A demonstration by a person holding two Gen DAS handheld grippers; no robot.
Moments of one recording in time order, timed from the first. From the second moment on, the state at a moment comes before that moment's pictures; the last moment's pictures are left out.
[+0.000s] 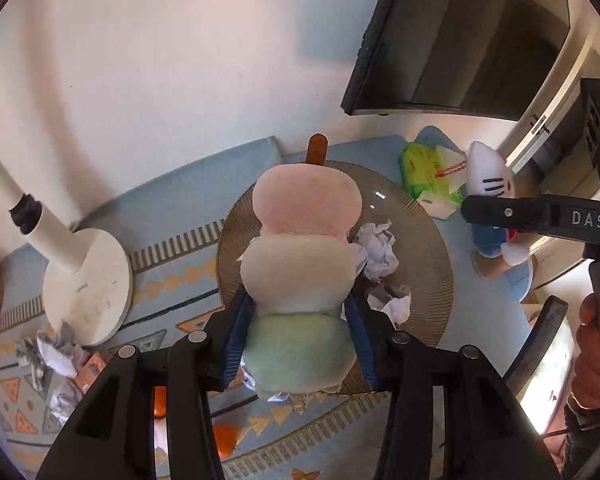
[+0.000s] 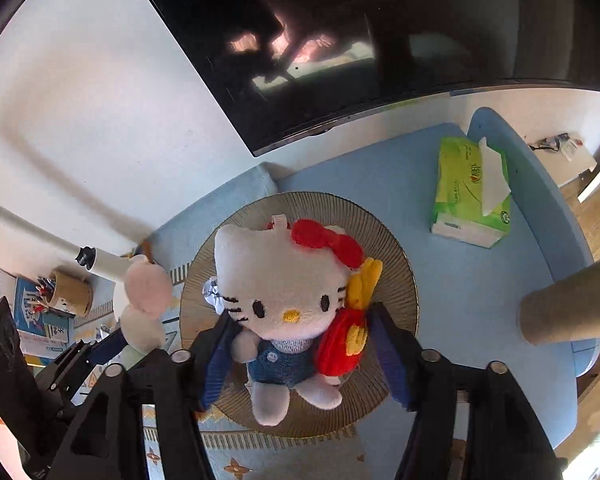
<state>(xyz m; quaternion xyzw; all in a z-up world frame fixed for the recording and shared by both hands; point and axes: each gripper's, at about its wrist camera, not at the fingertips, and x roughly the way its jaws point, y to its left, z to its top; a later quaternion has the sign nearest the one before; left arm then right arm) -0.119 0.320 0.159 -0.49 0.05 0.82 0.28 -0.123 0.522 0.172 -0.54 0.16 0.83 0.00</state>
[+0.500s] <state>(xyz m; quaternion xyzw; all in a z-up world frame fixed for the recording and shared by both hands) -0.092 0.235 0.127 -0.55 -0.03 0.81 0.22 -0.100 0.510 0.148 -0.58 0.18 0.80 -0.01</state>
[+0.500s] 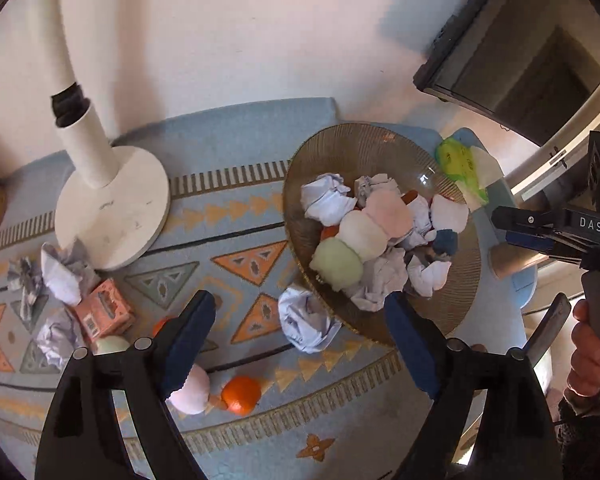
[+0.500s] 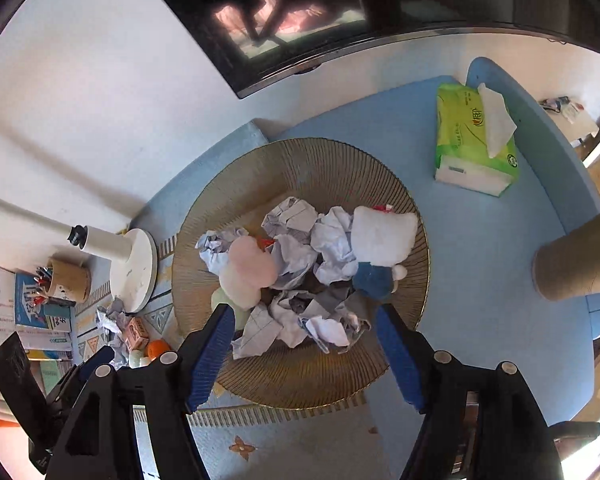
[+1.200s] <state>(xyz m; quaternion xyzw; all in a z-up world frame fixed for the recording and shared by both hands) -0.009 -0.009 0.098 -0.57 -0.17 0.80 0.02 -0.063 0.285 0.103 -0.65 0.05 0.74 -0.17</state>
